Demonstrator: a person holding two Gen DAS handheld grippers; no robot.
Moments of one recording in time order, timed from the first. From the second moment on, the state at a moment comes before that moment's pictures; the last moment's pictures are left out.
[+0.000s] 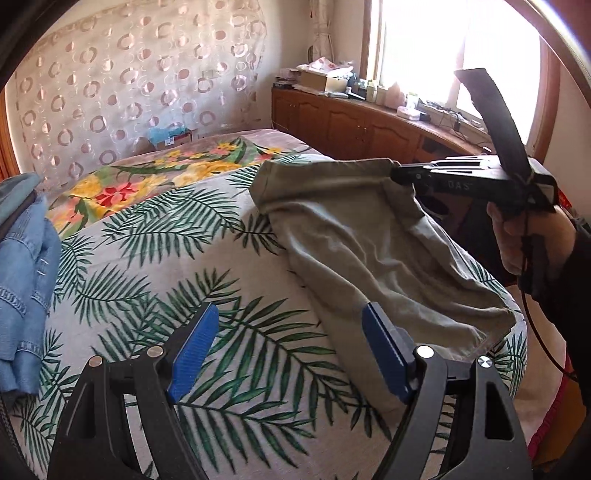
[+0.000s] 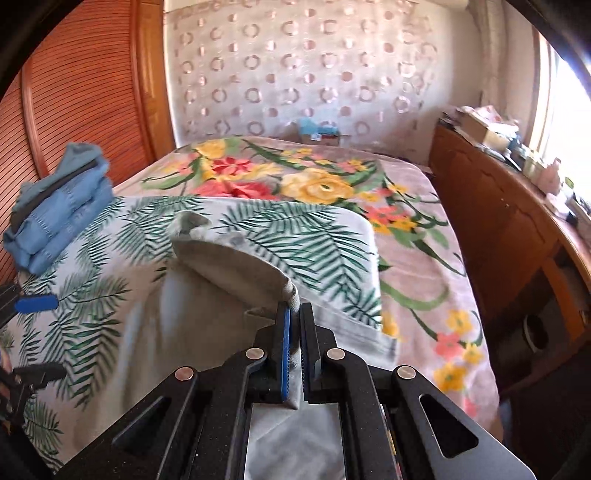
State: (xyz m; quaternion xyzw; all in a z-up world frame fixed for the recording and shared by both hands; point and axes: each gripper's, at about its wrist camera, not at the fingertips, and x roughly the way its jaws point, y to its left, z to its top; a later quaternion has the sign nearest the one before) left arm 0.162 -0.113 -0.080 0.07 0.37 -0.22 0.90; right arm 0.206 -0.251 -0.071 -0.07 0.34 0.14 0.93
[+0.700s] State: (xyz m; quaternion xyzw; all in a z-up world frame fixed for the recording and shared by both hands) left arm 0.162 -0.141 -0.100 0.07 0.38 -0.22 0.90; right arm 0.207 -0.252 -0.091 -0.05 0.35 0.15 0.92
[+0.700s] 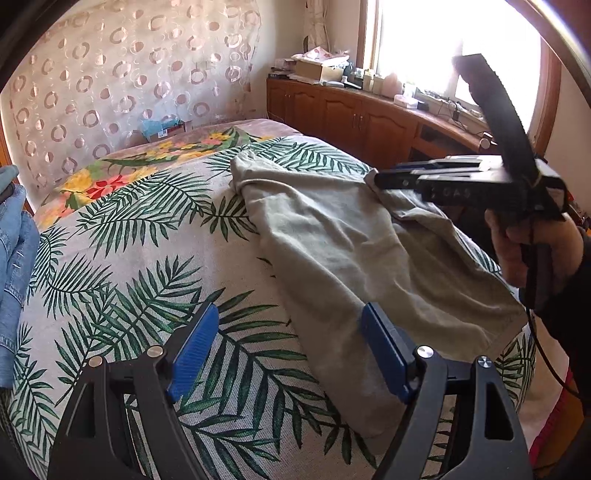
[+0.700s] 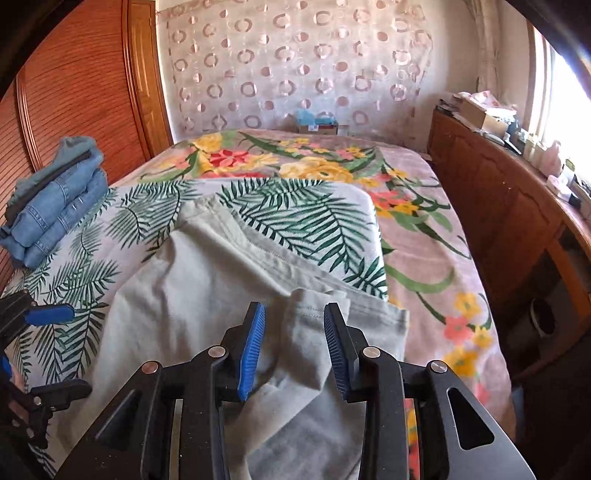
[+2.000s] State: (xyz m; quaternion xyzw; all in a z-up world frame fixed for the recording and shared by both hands) left arm 0.163 -0.154 -0.111 0.08 0.40 -0.21 0.89; right arm 0.222 -0.305 -0.103 -0.03 0.38 0.09 0.92
